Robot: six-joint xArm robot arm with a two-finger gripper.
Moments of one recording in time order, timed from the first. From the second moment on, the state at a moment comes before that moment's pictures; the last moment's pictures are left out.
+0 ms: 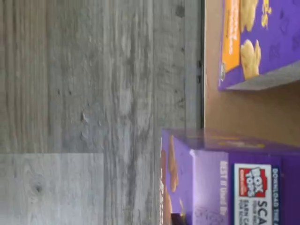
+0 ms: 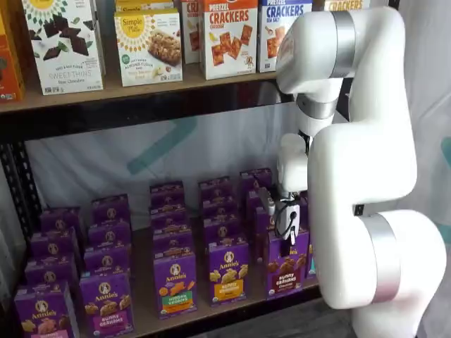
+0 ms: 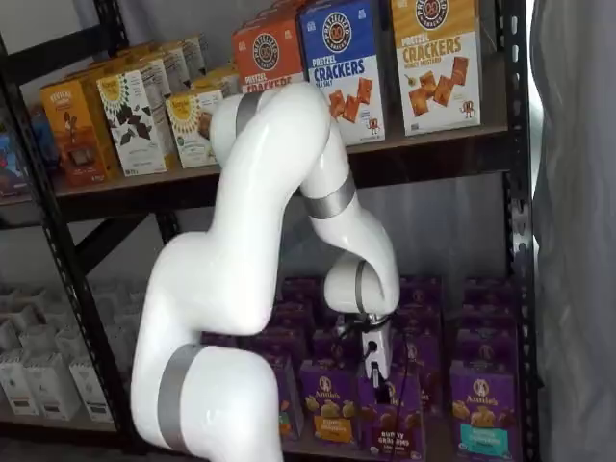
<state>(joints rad) -0.14 0.70 -1.02 -0.01 0.28 -1.69</state>
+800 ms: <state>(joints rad) -0.10 0.32 -0.71 0.07 0.35 -1.73</state>
